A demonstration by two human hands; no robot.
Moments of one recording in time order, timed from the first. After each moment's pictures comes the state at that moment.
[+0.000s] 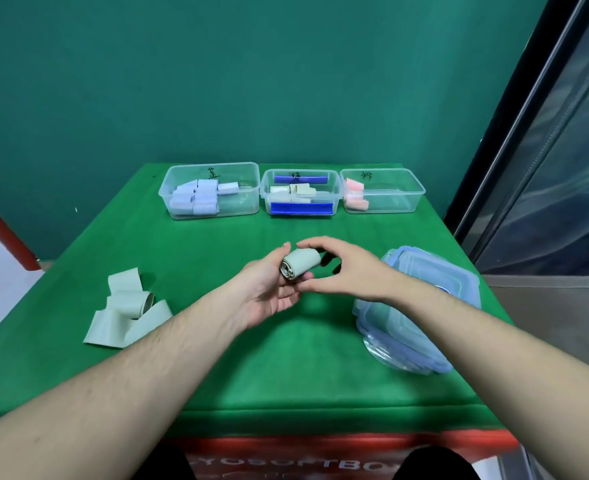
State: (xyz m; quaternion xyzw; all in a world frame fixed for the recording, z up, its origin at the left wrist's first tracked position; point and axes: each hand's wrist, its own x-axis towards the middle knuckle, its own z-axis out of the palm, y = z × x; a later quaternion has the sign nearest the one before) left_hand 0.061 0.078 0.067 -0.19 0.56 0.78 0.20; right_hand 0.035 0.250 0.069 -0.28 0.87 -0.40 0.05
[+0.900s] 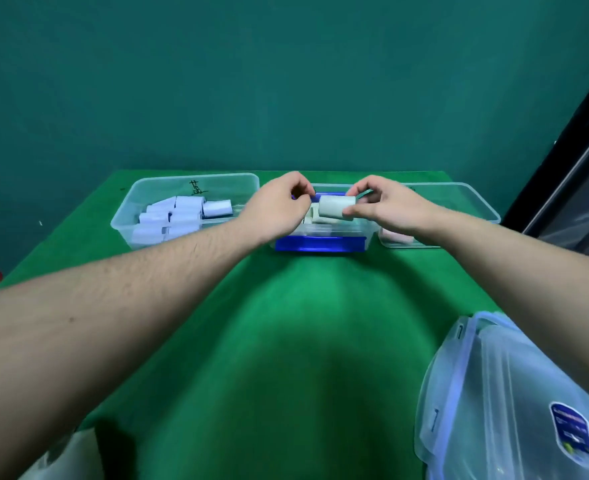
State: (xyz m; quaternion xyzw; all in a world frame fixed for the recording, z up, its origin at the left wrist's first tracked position) left_hand -0.194 0.044 0.070 0.07 0.91 0.40 -0.10; right_hand -0.216 0.252 0.074 -0.13 0.89 -0.44 0.05
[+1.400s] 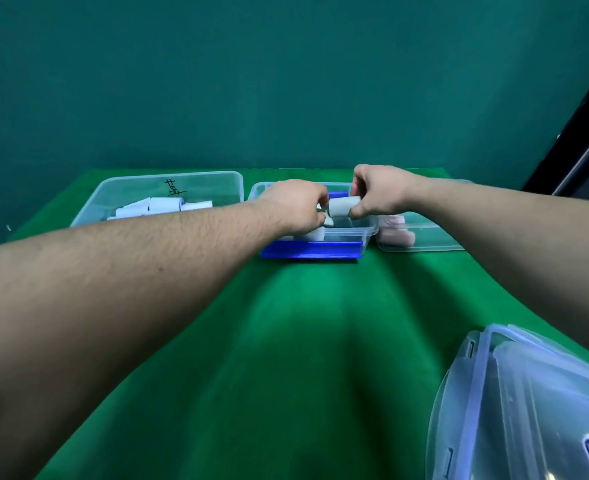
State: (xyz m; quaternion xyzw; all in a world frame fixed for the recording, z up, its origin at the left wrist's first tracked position) left_hand -0.262 0.076 0.050 0.16 0.99 0.06 -0.04; right_hand -0.296 0.253 0.067 -0.14 0.98 -0.12 0.04
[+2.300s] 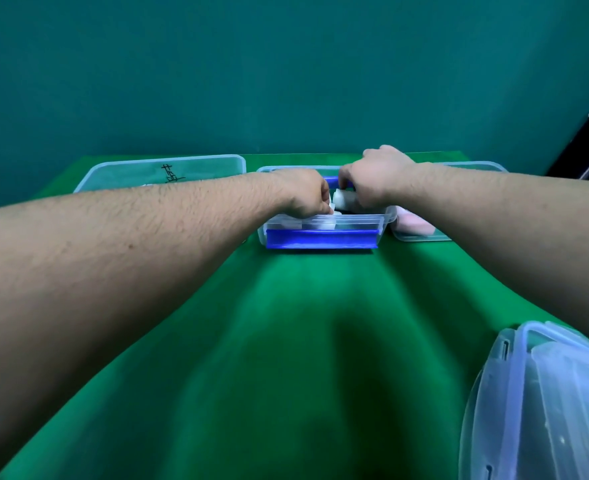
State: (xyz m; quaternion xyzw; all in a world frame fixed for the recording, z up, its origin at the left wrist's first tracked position) left_hand -0.285 0.070 0.046 0.16 0.98 0.03 0.09; right_hand -0.323 0.224 0.044 -0.23 0.96 0.19 -0.01
